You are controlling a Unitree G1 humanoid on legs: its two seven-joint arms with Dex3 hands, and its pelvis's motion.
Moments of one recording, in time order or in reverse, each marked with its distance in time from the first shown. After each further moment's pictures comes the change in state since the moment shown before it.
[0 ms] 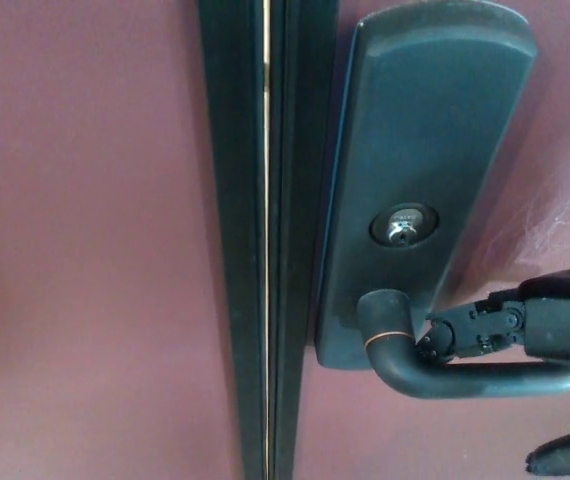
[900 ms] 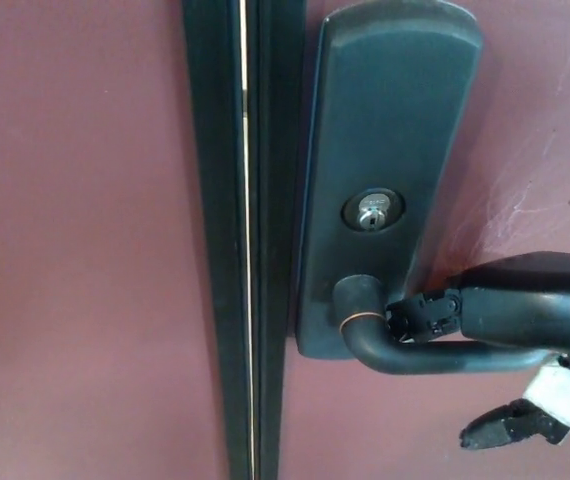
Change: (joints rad) left_arm 0.014 0.000 0.001 0.000 -0.003 -0.001 -0.005; right_arm -0.075 0.204 0.245 0.104 -0.322 0.036 0.018
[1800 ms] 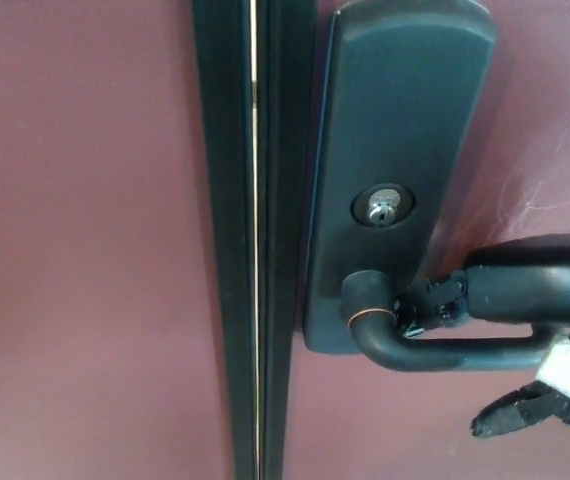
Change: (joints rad) left_arm -0.006 0.000 0.001 -0.002 -0.001 -0.001 -0.005; right_arm -0.070 0.027 -0.120 0.044 0.010 0.020 0.184
